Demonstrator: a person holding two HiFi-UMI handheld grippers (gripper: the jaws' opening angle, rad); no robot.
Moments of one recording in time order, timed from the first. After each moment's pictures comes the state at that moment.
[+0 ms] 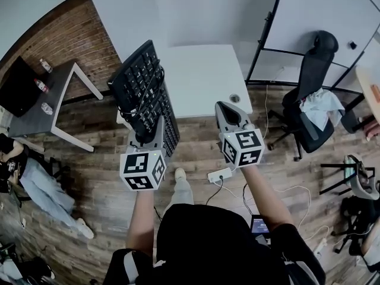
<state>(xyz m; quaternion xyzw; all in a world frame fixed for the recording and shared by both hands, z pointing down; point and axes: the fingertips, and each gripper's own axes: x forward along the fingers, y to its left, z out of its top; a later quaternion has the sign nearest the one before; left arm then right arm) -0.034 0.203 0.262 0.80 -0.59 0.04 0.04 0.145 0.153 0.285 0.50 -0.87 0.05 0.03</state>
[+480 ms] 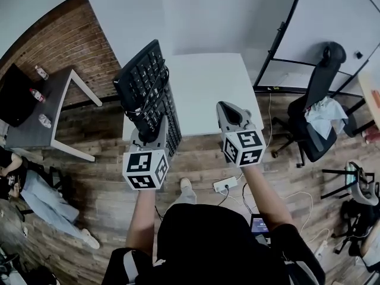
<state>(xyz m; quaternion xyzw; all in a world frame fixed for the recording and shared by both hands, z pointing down) -0.086 0.104 0.259 0.82 -0.57 0.04 0.04 0.091 0.057 0.281 0.51 -0.86 0.05 0.03</state>
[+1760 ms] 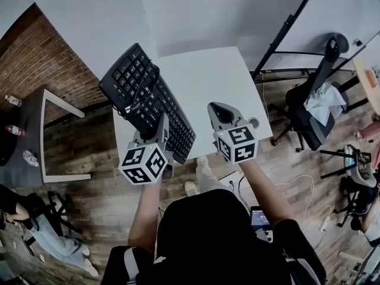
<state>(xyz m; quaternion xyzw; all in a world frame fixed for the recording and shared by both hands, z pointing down) -0.126 -0.123 0.335 0.84 -0.50 -0.01 0.22 0.032 -0.133 0.359 0.53 -0.83 0.10 0.13</state>
